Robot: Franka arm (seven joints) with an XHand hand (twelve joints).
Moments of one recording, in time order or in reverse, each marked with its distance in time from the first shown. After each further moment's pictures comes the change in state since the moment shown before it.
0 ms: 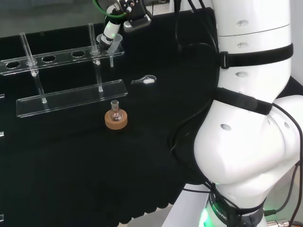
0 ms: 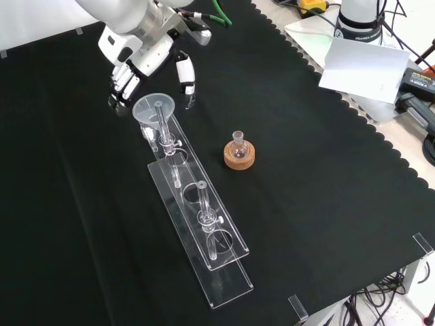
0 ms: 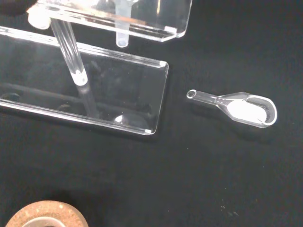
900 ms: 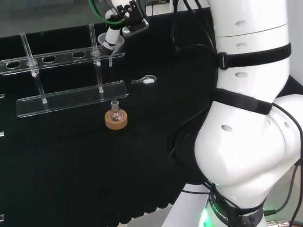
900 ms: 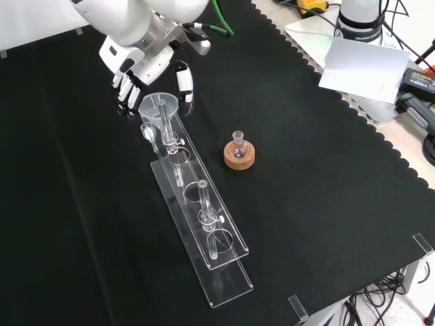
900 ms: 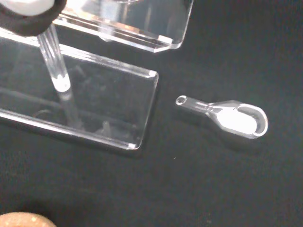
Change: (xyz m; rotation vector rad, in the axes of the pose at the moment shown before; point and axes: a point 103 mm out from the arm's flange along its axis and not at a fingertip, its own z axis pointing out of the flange) arm 0.003 0.011 0.007 -0.044 -0.073 0.032
